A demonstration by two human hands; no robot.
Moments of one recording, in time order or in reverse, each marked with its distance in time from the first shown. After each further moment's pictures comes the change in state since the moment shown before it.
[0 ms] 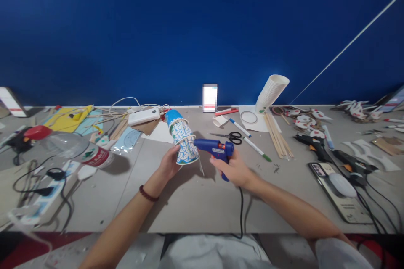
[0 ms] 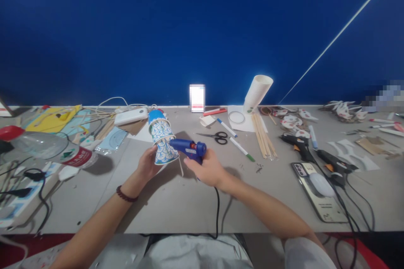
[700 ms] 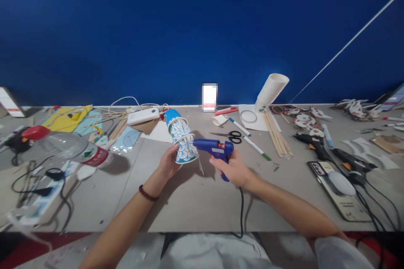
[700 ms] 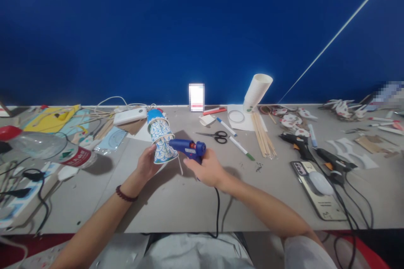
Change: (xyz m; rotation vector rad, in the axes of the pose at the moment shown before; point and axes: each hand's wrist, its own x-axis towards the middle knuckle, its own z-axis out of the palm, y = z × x) left_hand 0.000 0.002 0.003 -0.046 -0.008 0.006; right_hand -0.002 -0.003 0.003 0.056 0.002 0.047
